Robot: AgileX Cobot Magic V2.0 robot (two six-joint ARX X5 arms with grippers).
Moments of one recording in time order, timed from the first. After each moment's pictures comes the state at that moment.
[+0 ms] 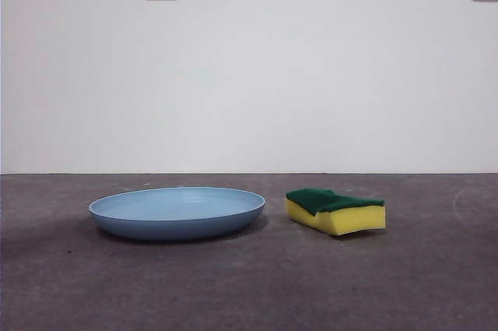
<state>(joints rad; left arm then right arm) -0.26 0.35 0.45 -0.21 0.03 0.02 0.56 0.62 0.81 -0.71 0.08 0.04</state>
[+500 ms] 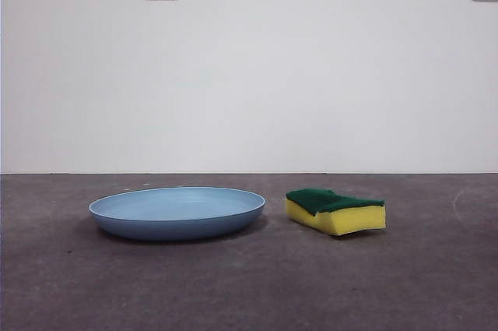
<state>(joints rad) -0.08 0.07 0.04 -0.14 0.03 0.02 0.56 0.62 0.81 -0.71 0.08 0.04</state>
